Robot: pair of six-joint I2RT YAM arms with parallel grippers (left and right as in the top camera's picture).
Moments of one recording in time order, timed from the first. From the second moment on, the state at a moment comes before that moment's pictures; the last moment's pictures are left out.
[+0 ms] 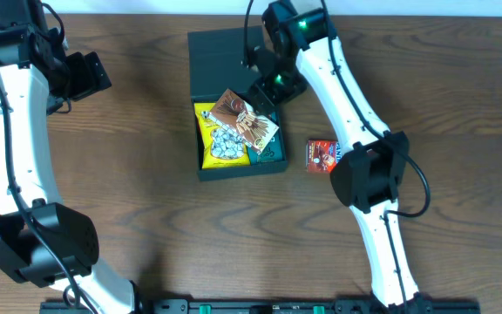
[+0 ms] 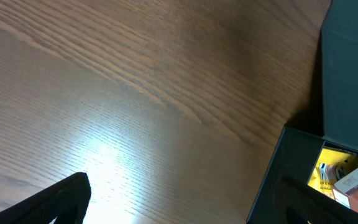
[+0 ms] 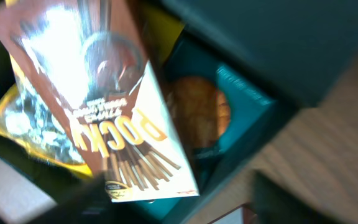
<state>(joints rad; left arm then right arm) 0.24 1.84 1.91 -1.28 0.07 -0.22 0.42 2.49 2.54 -1.55 -0.27 -0.25</state>
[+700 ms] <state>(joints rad) 0.24 1.84 1.91 -1.26 0.07 -0.19 0.43 1.87 1.88 -1.12 -0.26 -0.31</state>
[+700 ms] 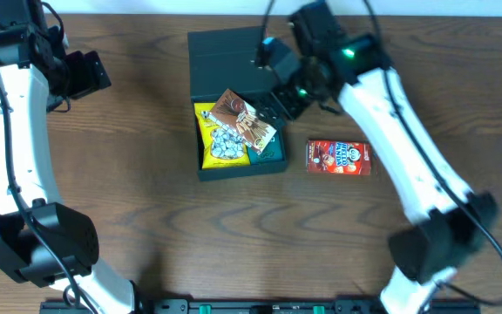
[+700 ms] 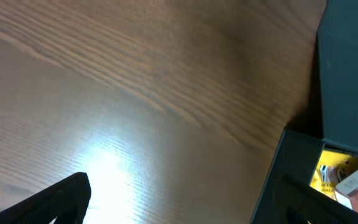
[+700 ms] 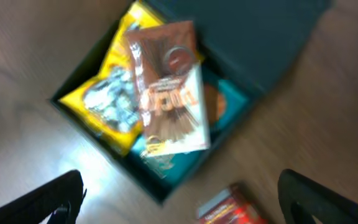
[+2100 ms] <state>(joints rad) 0.24 1.84 1.91 -1.26 0.07 -0.19 0.56 2.13 1.72 -0.82 -0.18 -0.34</state>
